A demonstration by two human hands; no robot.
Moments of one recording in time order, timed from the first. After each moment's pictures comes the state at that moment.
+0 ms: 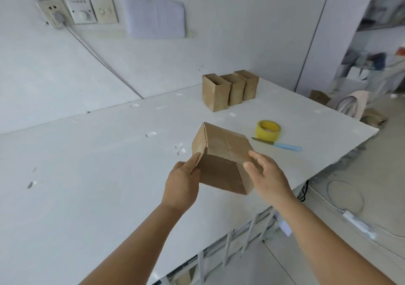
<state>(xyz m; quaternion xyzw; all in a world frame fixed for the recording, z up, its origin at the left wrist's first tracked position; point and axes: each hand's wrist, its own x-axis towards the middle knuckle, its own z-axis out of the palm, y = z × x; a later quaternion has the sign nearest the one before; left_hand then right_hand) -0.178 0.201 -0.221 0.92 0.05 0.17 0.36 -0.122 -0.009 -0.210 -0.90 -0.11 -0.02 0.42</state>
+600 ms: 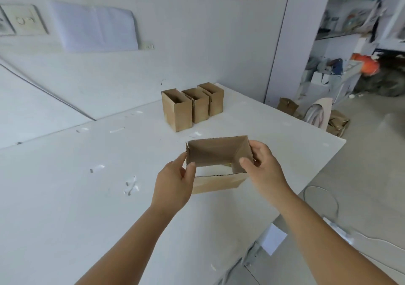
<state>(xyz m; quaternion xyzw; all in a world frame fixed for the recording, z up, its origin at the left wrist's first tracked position) -0.029 0.134 -0.195 0.90 0.02 0.18 0.40 0.016 -0.076 -0.192 -0.82 -0.06 -0.06 0.57</state>
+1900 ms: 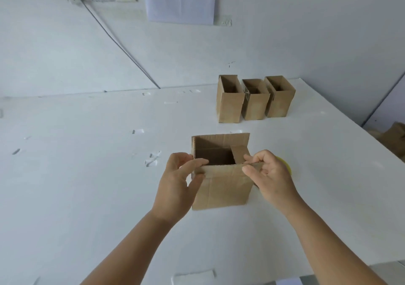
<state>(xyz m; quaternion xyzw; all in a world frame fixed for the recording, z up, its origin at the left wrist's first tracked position) -0.005 0.078 -0.226 0.86 0.16 0.34 0.34 0.145 -0.087 -0.228 -0.76 -0.31 0.09 0.57</state>
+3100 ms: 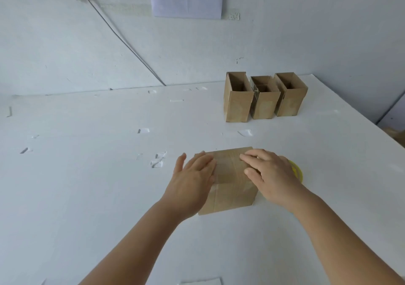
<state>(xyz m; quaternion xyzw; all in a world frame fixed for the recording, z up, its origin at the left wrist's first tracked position) 0.014 0.094 -0.218 0.98 0.11 0.11 0.10 0.167 -0.067 -0.218 -0.86 -0.47 -0.02 0.17</state>
